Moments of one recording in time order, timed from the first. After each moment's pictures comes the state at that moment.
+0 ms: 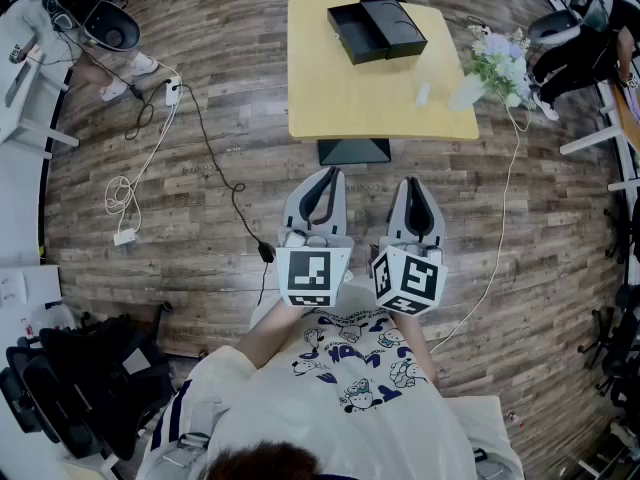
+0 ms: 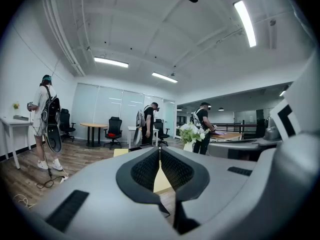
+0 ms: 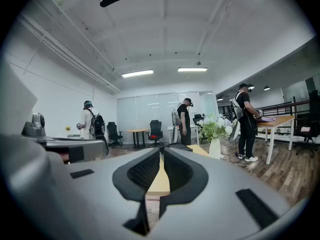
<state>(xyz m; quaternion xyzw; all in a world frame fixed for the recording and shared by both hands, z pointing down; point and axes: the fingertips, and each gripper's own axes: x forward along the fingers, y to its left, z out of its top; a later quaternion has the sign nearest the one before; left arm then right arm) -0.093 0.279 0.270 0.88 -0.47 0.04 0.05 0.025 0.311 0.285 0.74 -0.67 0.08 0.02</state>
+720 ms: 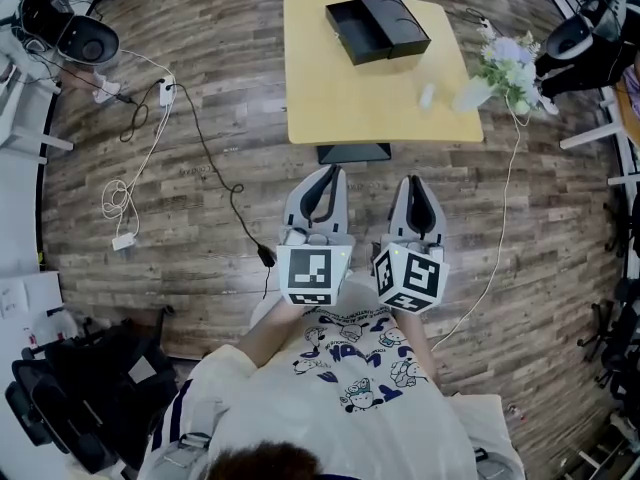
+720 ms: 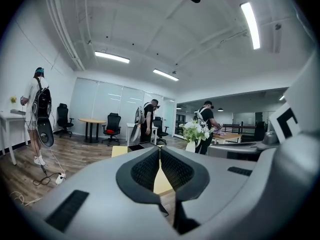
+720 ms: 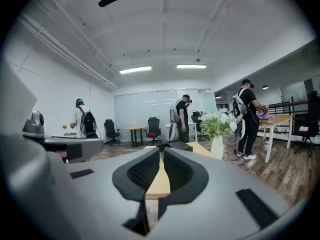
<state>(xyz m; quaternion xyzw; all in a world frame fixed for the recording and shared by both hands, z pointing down) -0.095 0.237 0.281 0.88 -0.46 0.04 0.07 0.024 0.271 0.299 0.75 -0.66 0.09 0.03</state>
